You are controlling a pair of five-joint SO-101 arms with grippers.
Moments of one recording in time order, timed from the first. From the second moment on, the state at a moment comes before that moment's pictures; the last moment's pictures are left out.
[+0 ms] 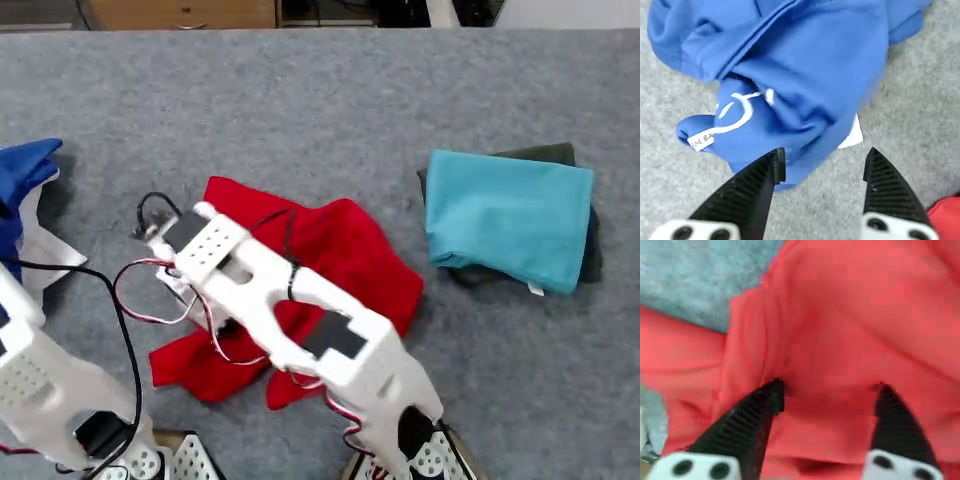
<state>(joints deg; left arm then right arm) -47.7 17.4 -35.3 100.3 -14.3 -55.3 35.0 -11.7 90.0 -7.6</state>
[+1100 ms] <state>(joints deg) -60.7 15.1 -30.8 97.3 -17.1 -61.8 34.8 -91.4 86.1 -5.1</state>
